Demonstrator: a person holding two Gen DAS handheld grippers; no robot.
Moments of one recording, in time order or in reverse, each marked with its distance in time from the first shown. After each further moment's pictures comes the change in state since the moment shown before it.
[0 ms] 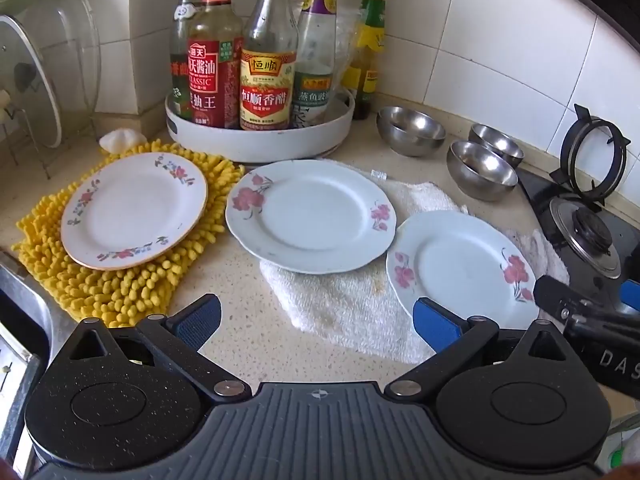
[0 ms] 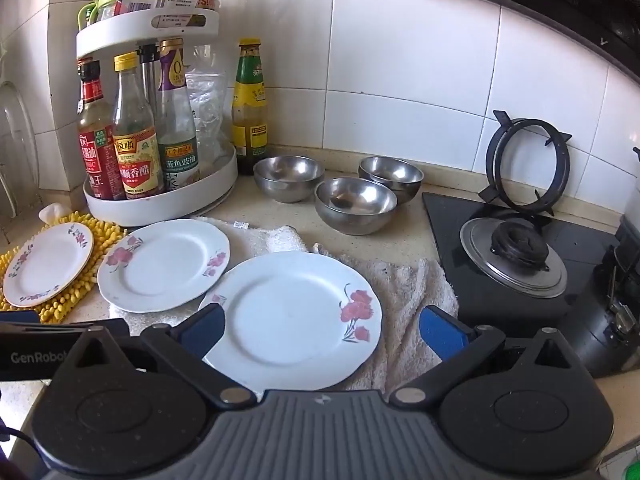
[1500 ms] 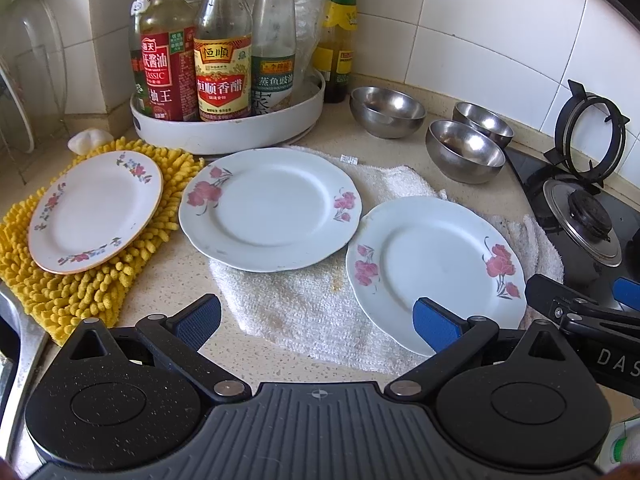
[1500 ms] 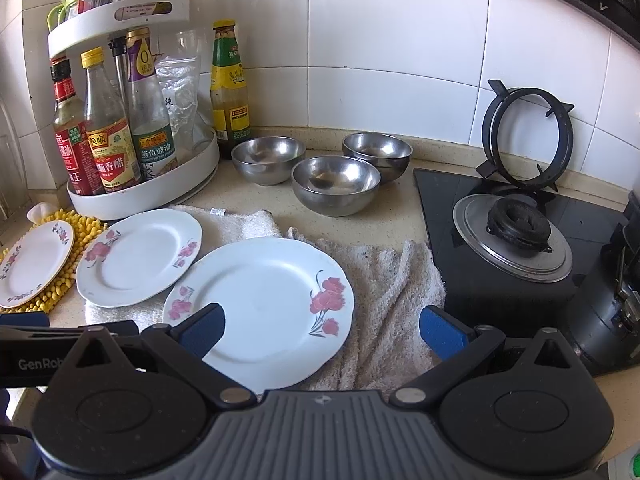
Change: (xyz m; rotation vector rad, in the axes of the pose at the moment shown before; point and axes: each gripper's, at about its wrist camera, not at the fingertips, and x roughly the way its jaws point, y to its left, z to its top) left arm 0.020 -0.032 0.004 0.048 -0.038 -0.027; right arm 0.023 -0.034 0.000 0.085 0.004 0.030
